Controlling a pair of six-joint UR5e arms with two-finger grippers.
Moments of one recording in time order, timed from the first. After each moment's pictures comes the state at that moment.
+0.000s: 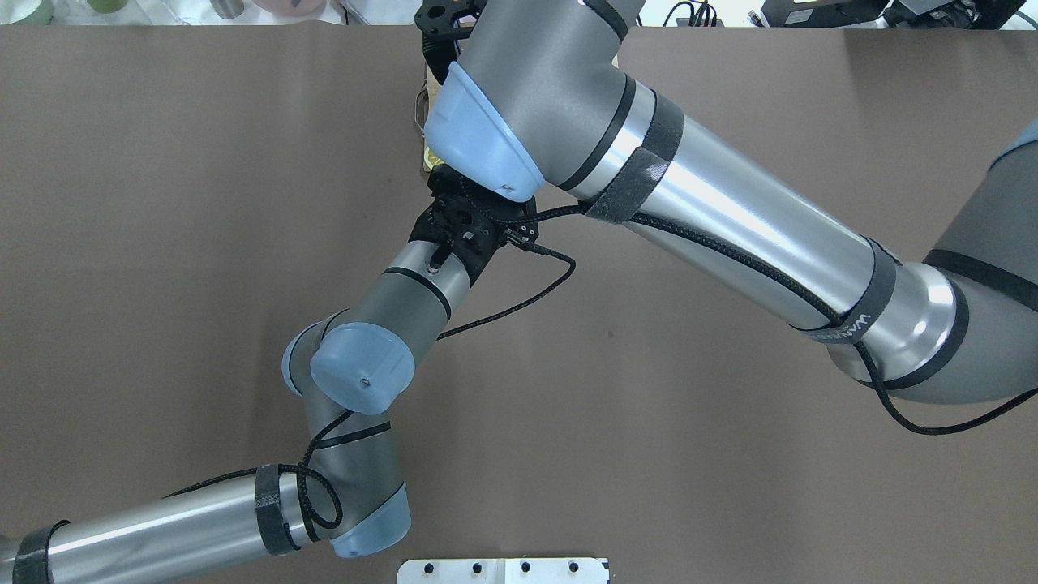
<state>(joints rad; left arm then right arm) -0.37 -2.27 -1.50 -2.63 -0.89 -0.36 0.80 -0.37 1.47 -2.38 2.05 -0.87</state>
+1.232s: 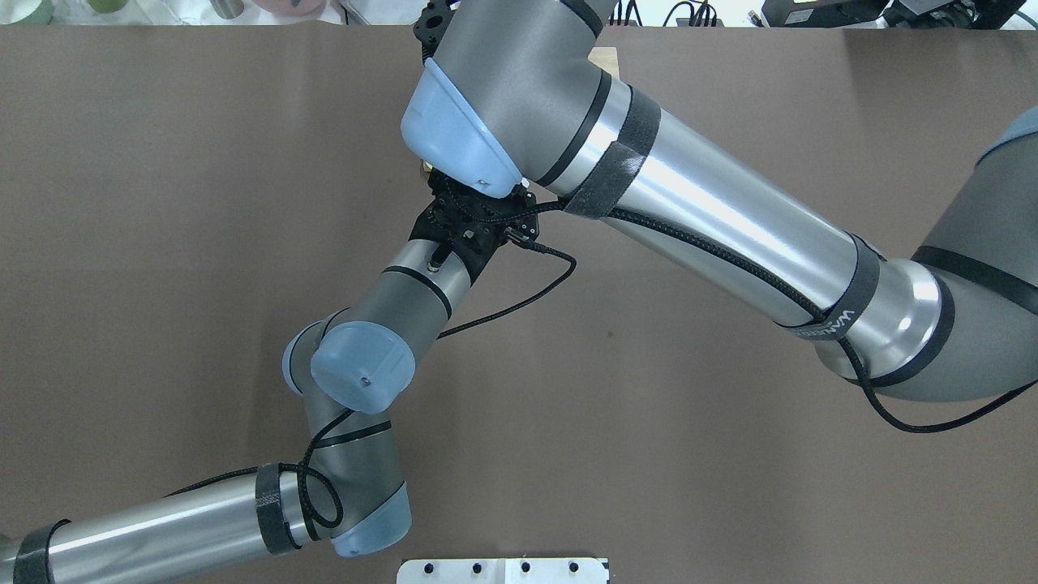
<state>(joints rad) -0.37 -2.27 -1.50 -2.63 -0.89 -0.36 0.79 -0.34 1.43 -2.42 2.02 -0.92</state>
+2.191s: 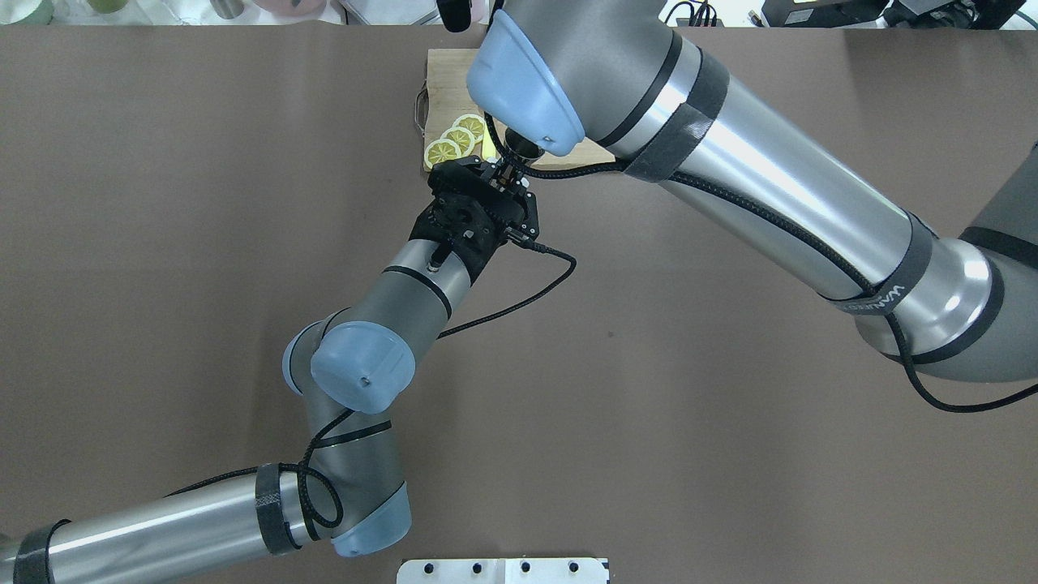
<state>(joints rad) -0.37 -2.27 -1.50 -2.63 -0.89 -0.36 0.87 -0.40 1.50 -2.23 2.16 -0.91</state>
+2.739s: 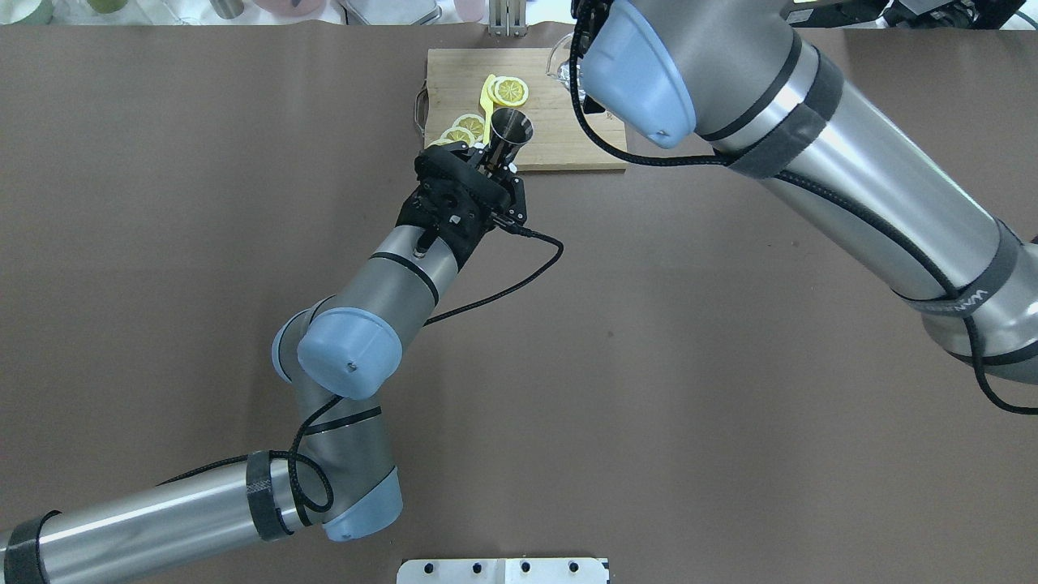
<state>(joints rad) -0.40 -2.24 -1.50 -2.67 -0.90 -0.36 0.94 -0.53 1.65 -2.11 2.26 -0.90</state>
